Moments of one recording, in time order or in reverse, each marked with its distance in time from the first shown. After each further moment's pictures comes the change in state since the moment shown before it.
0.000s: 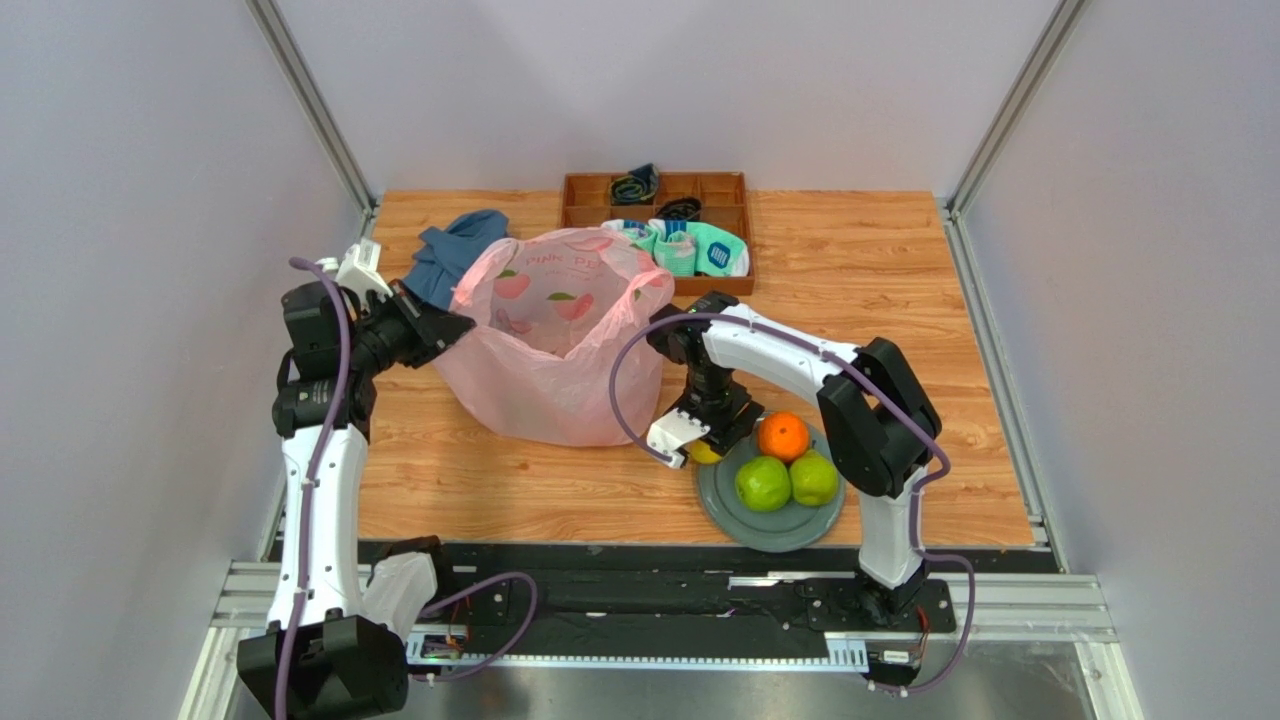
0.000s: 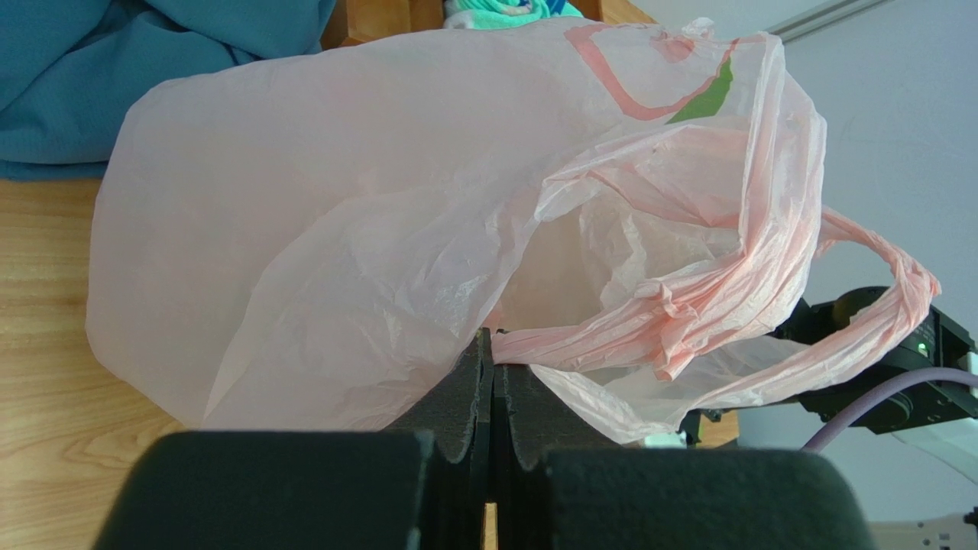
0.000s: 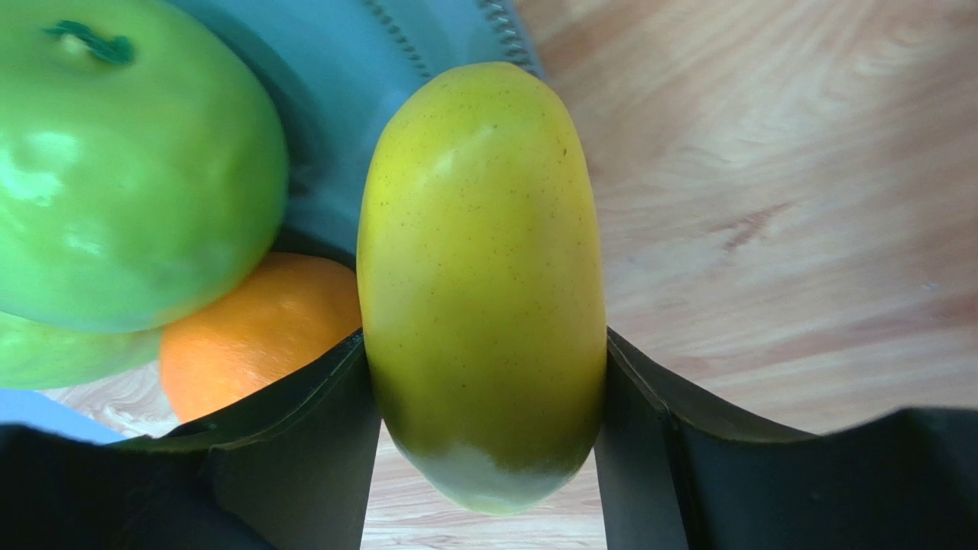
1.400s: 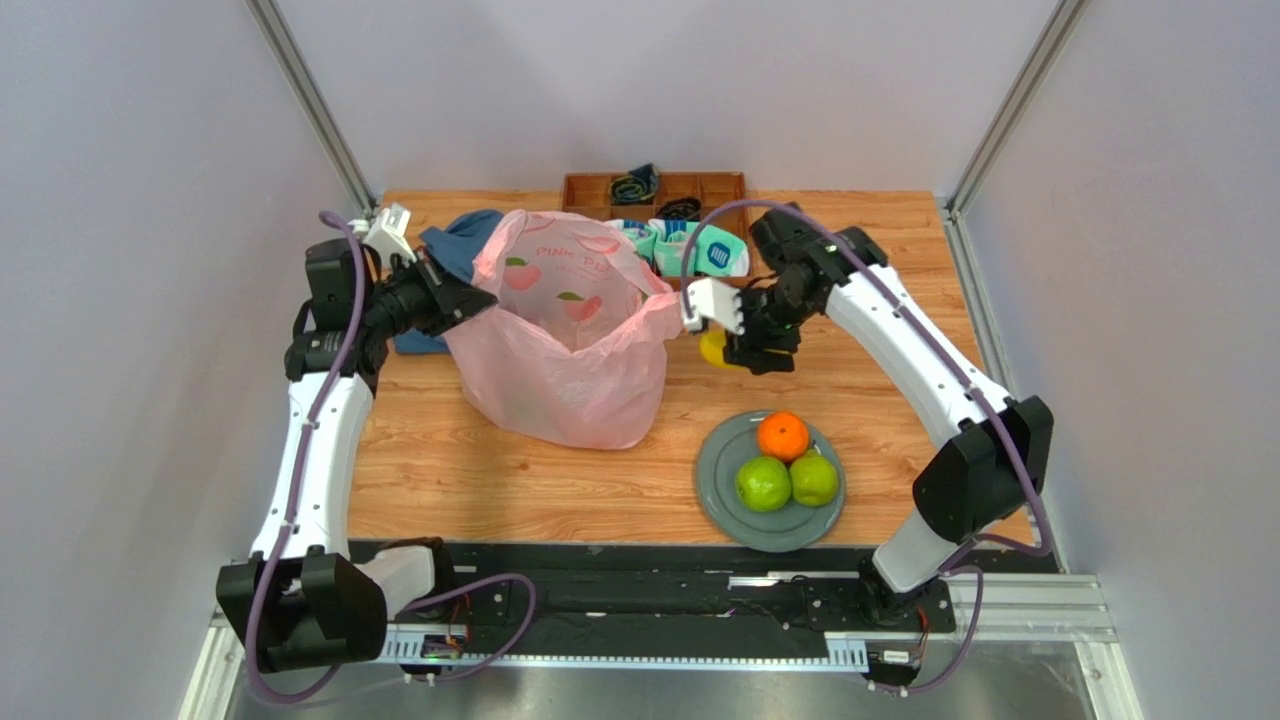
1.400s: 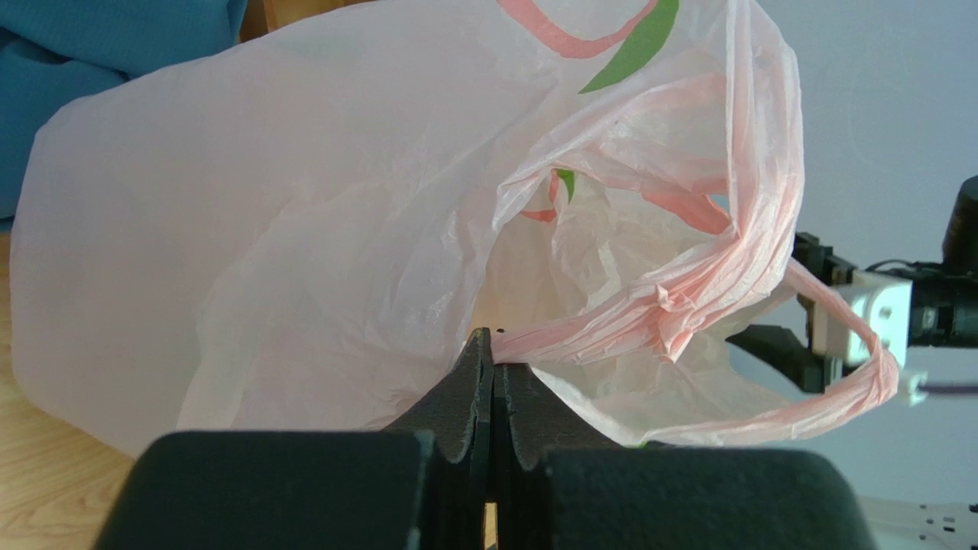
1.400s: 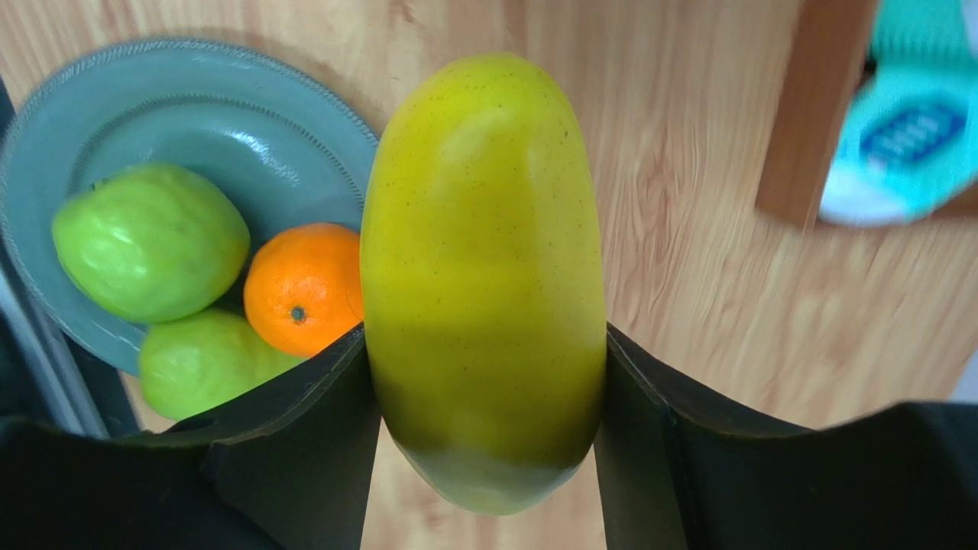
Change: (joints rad) left arm -0.103 0.200 0.156 0.006 0.026 0.004; right arm -0.317 -0.342 0.116 0.087 -0.272 0.640
